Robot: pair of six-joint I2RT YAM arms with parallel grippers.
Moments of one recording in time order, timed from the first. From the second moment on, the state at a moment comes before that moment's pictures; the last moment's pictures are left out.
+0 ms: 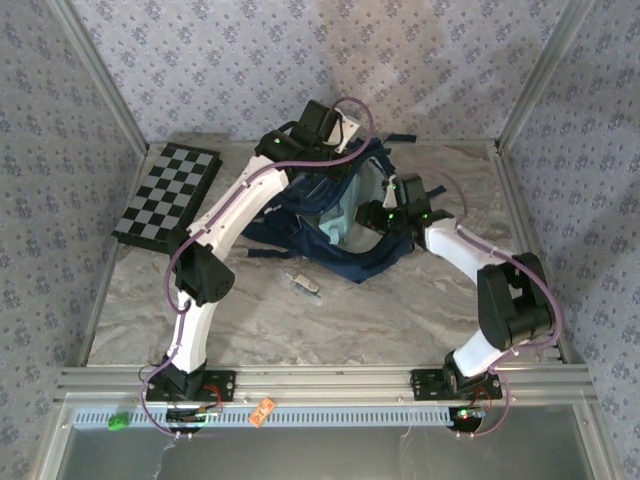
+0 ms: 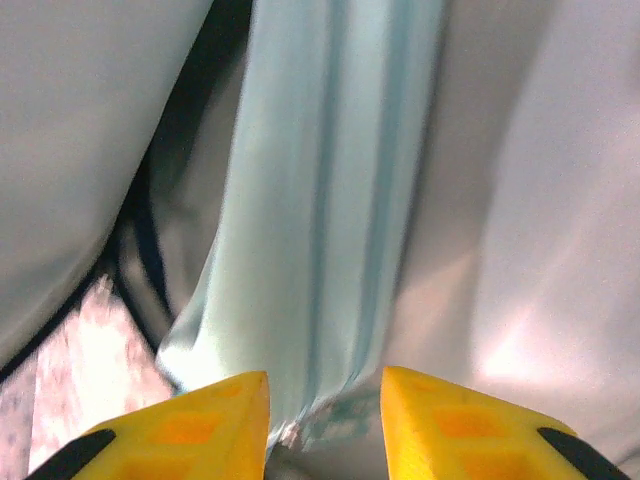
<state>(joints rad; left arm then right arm) -0.69 2.10 2.32 -0.94 0.06 -0.04 0.38 1.56 0.99 -0.17 -0.37 0.65</state>
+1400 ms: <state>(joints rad) -0.57 1.64 1.49 -0.53 0.22 -0.48 0.39 1.07 0.82 -0.57 -0.18 0.68</state>
